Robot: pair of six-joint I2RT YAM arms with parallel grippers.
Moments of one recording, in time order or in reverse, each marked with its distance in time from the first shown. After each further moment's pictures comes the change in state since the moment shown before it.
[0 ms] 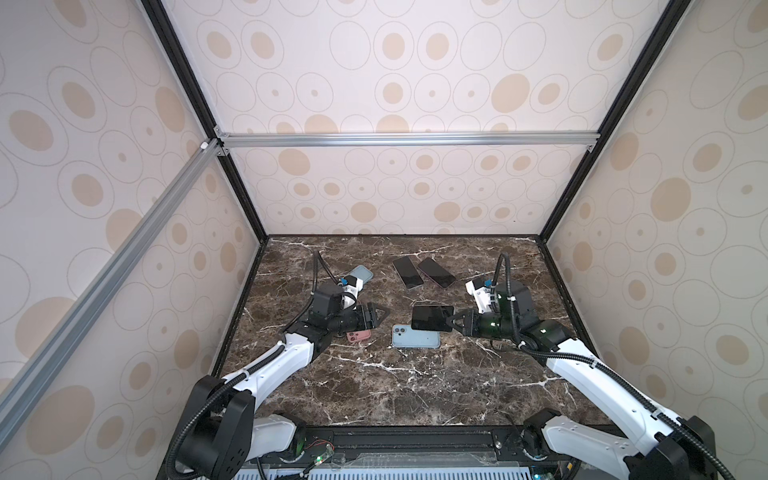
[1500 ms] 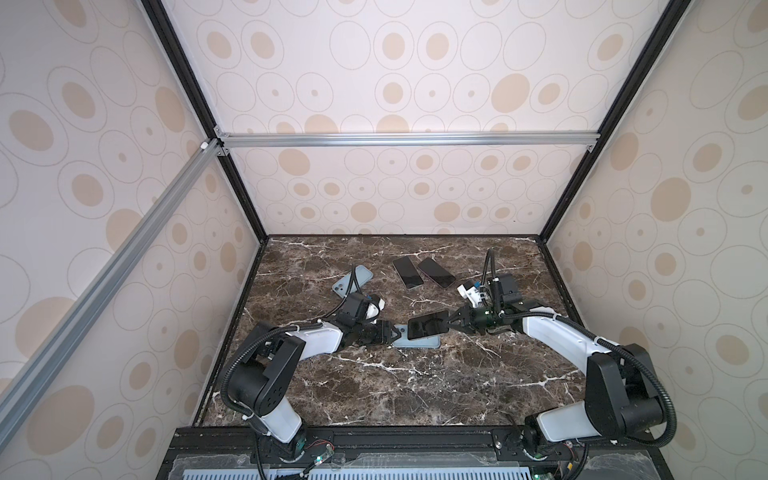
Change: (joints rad) left arm -0.102 0.351 0.048 0.056 -0.001 0.030; right arm -0.169 0.392 0.056 0.053 -0.339 -0.077
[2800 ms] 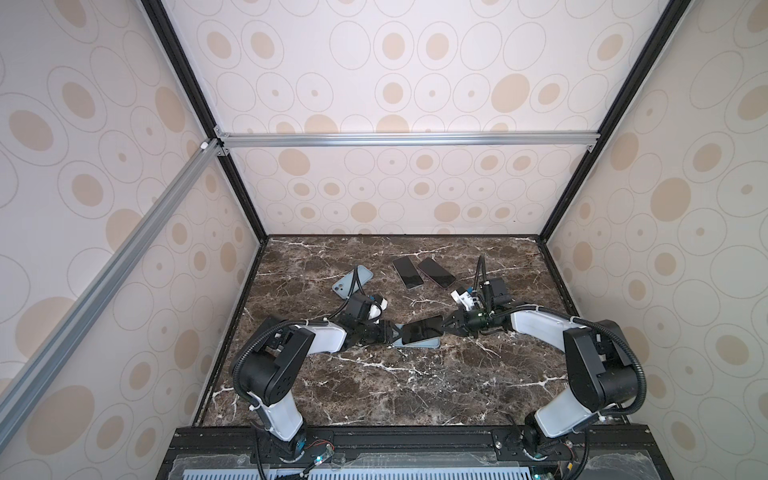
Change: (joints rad) left arm -0.005 0.076 -0.004 0.118 0.027 -0.022; right arm 0.000 0.164 -0.018 0.121 -0.078 0.014
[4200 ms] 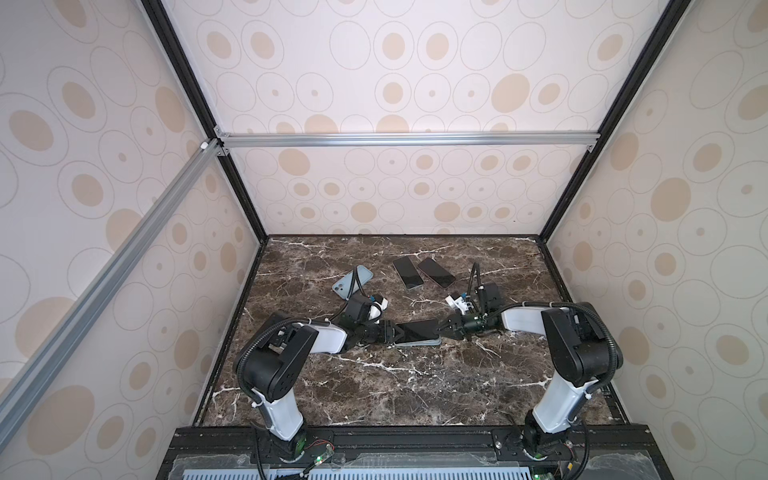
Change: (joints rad) left arm 0.000 0.028 -0.017 0.088 0.002 0.006; right arm -0.012 0.179 -0.010 0.131 -0.134 -0.031
